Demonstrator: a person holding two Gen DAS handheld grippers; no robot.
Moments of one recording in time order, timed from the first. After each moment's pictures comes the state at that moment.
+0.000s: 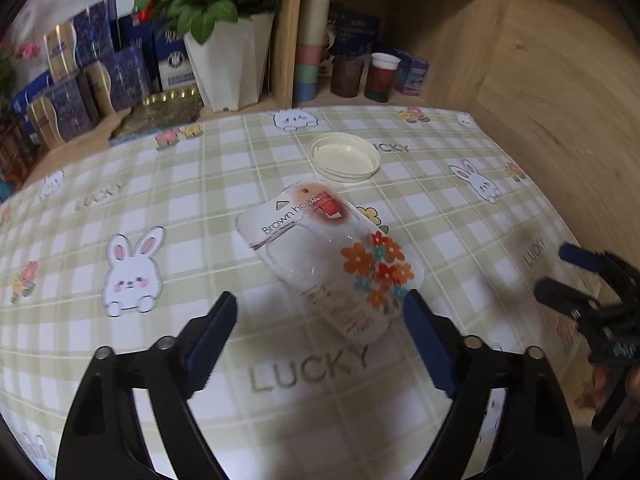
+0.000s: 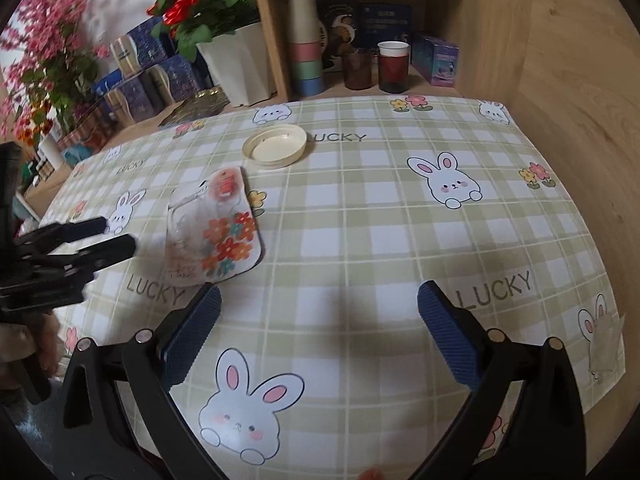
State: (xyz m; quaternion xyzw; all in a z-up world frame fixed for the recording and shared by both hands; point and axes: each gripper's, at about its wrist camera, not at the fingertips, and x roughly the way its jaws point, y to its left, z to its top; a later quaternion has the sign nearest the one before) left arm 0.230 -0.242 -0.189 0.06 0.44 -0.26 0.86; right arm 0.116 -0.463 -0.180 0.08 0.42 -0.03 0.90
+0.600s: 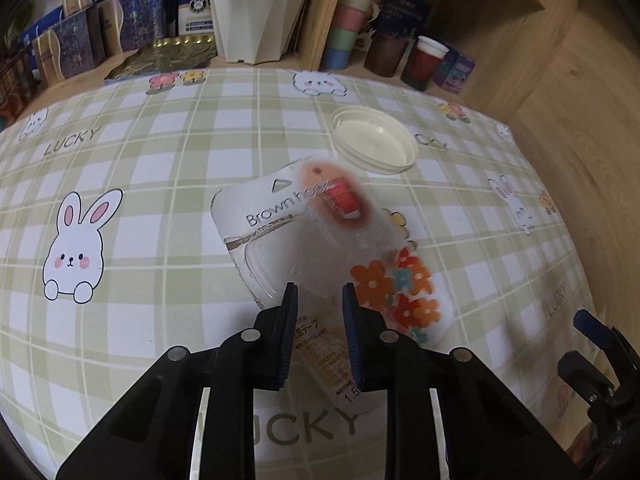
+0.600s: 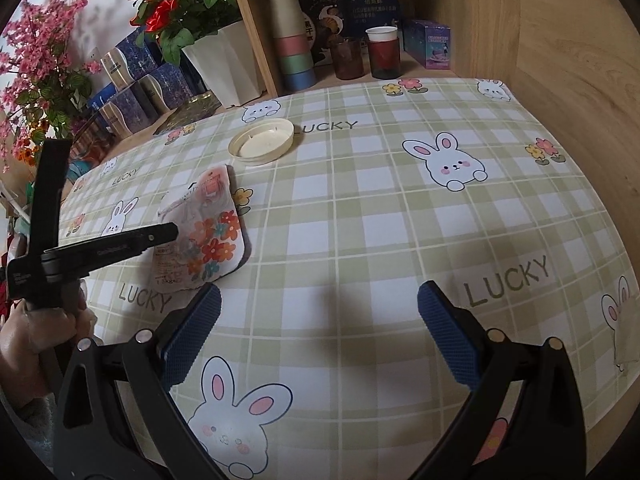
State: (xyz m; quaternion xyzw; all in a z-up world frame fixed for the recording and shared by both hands) left arm 0.274 -0.263 -0.234 0.00 0.49 -0.21 0.84; right arm 0.123 -0.479 -0.203 0.12 0.42 -0.03 0.90
